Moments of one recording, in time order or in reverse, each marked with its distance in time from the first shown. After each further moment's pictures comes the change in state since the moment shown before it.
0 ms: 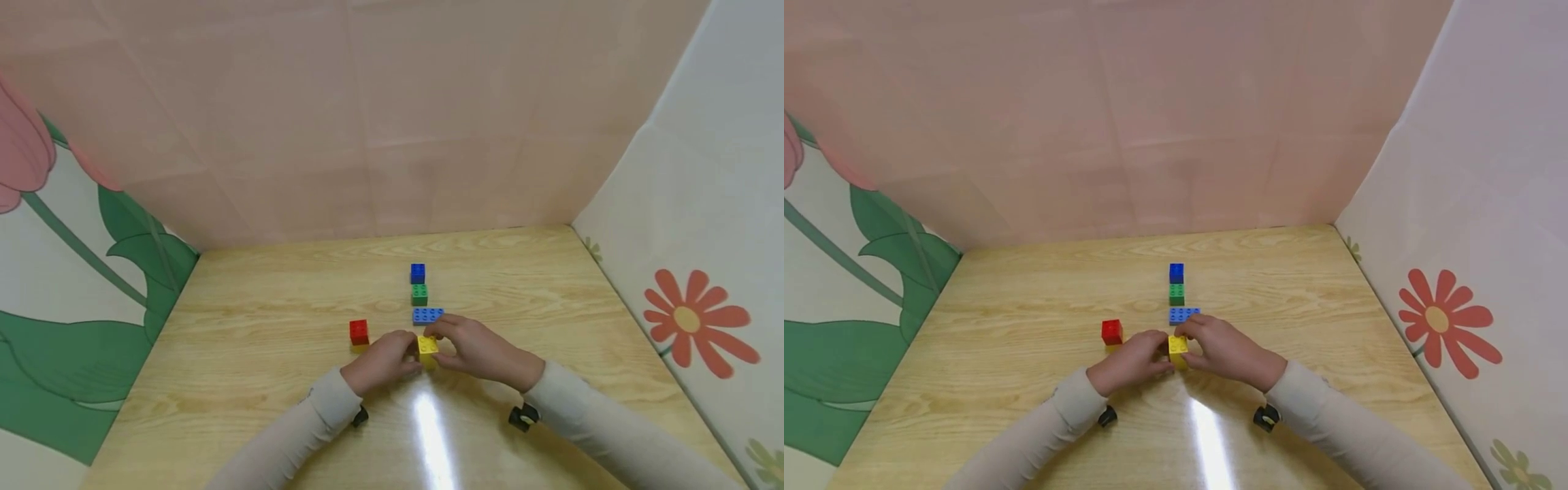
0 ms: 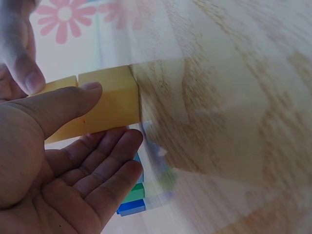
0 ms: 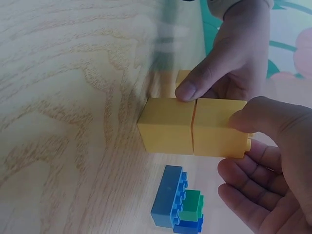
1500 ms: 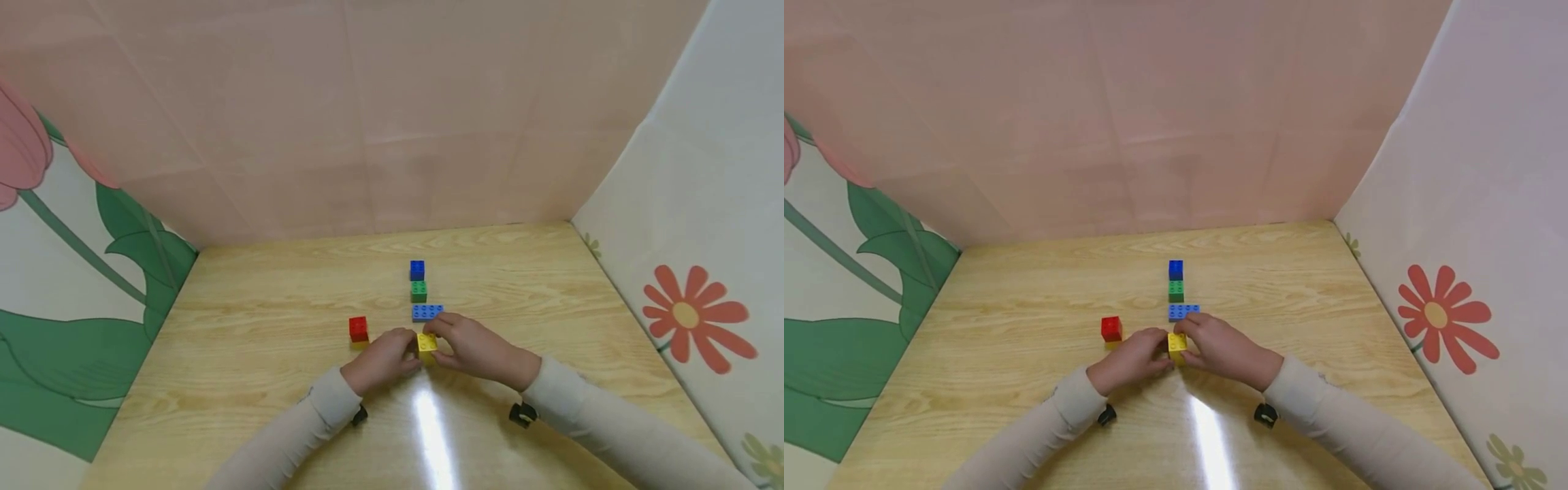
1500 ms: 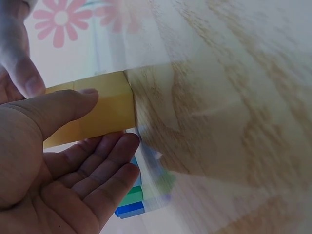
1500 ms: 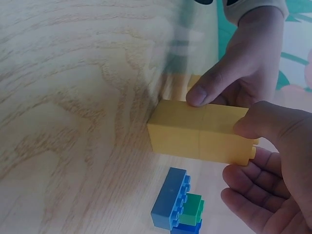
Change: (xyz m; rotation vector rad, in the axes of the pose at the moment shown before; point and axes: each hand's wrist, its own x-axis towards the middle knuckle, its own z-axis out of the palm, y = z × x) left_hand -0.002 0.001 0.004 -0.002 0.024 -0.006; right_hand 0.000 -0.002 0.004 -0.083 0.039 -0.073
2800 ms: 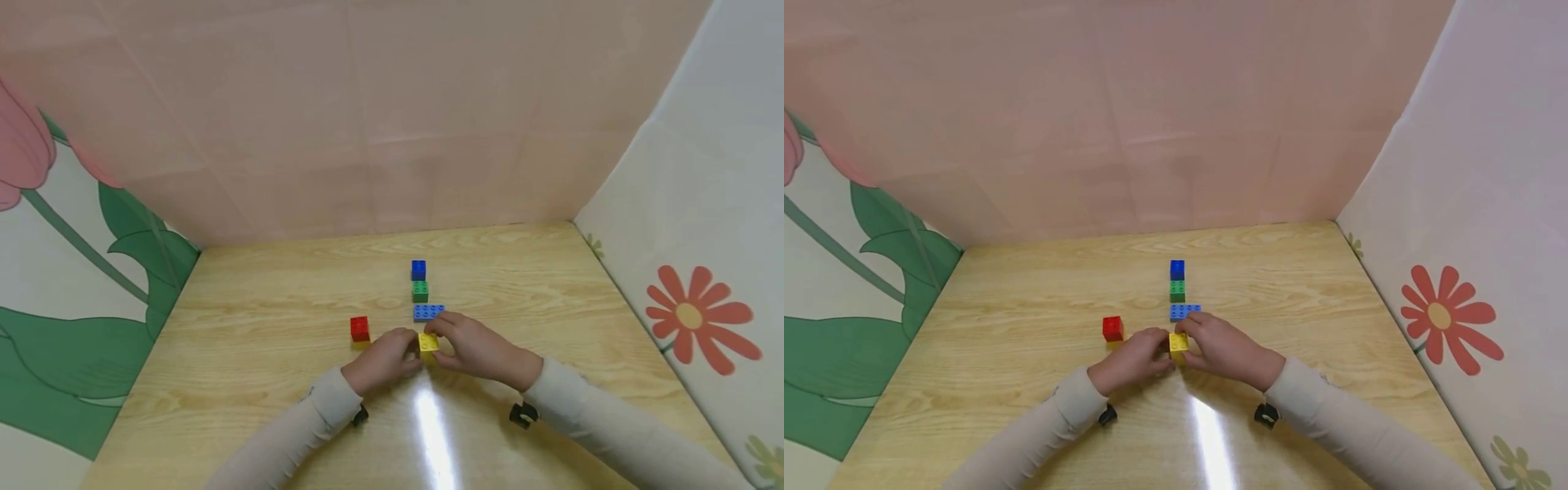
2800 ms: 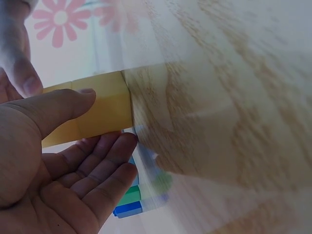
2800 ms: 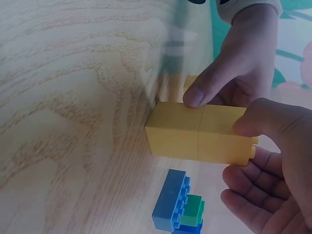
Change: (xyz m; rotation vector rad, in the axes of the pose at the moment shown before) left_hand 0.000 -0.002 0.001 0.008 0.005 0.012; right_hand 0.000 0.002 0.002 0.017 0.017 -0.010
